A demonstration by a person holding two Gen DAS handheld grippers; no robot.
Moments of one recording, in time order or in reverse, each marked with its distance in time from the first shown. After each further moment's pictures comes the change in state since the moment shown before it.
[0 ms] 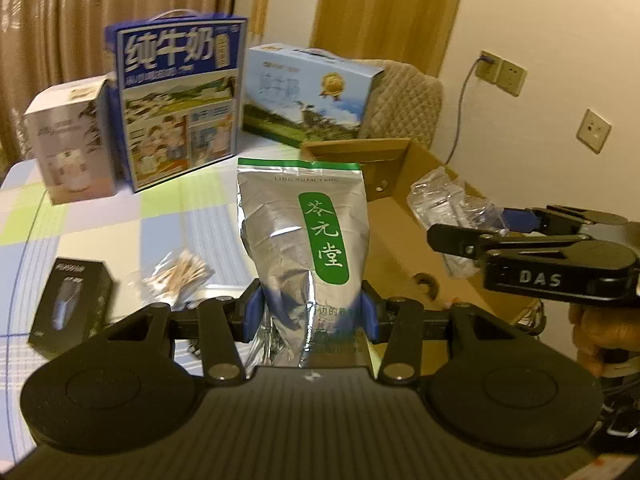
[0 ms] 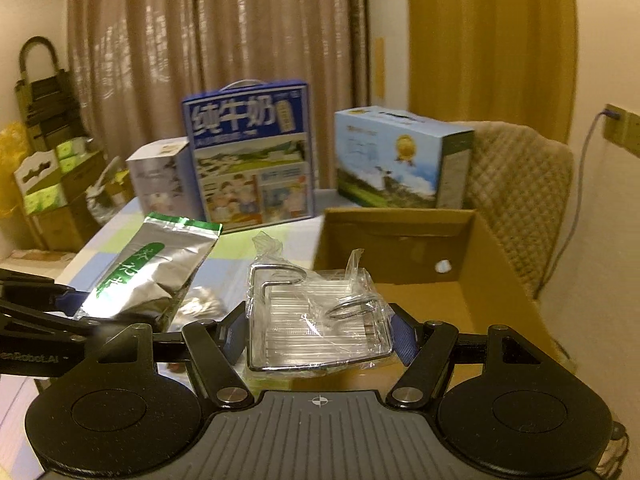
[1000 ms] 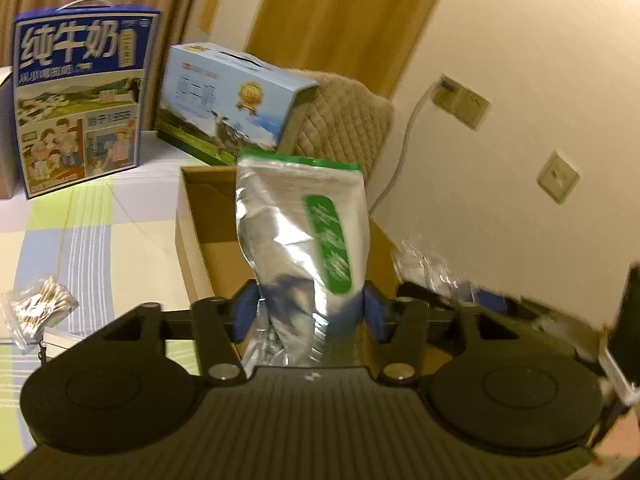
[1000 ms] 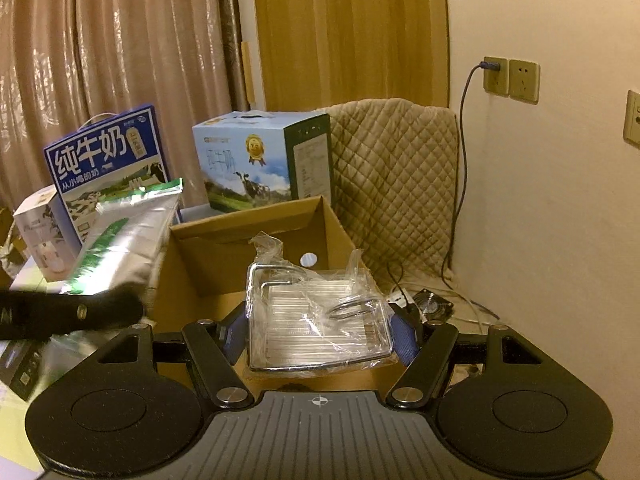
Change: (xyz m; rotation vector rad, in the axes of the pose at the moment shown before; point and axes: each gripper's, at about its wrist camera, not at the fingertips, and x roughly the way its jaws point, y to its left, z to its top) left arm 0.075 -0.076 0.044 -0.125 -0.037 -0.152; right arm -0.009 -0.102 -0.009 0.210 -0.024 -0.243
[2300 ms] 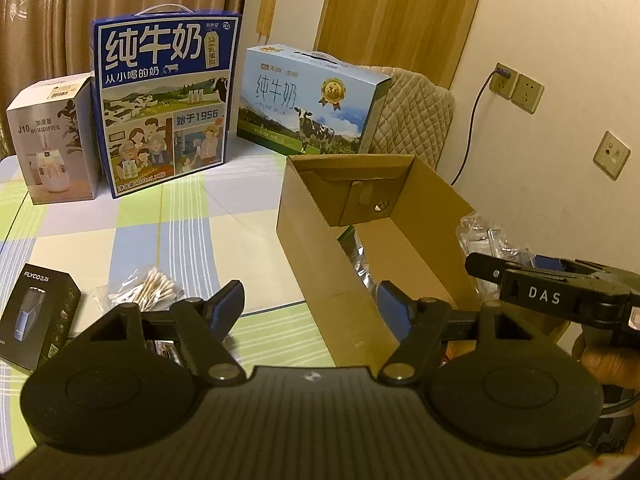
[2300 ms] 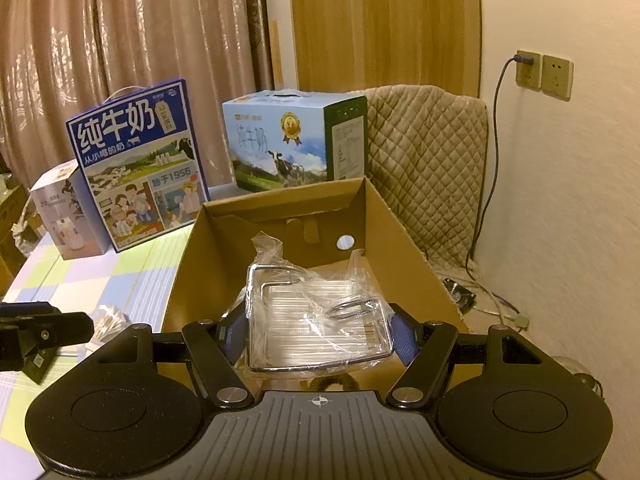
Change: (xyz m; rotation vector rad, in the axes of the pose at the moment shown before) left arm -0.039 0.051 -0.018 0.062 0.014 0.180; right arm 0.014 0.034 -0.005 -0.042 0.051 0.039
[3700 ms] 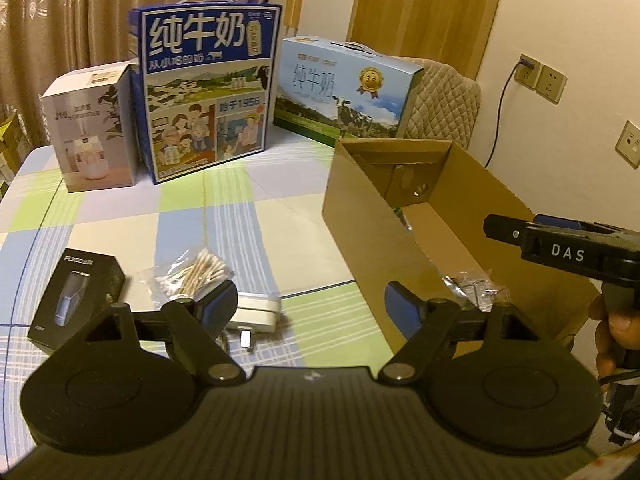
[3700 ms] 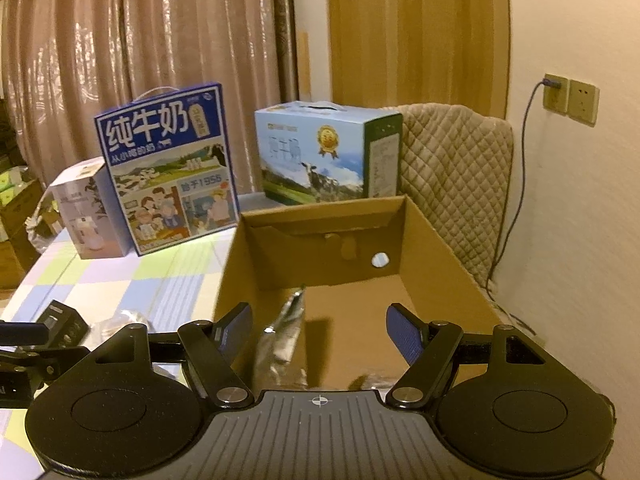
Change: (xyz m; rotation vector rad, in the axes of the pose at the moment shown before) left arm -0.013 0.039 -0.016 0.001 0.018 0.070; right arm 0.005 0.038 0.004 -0.057 -0.043 0.049
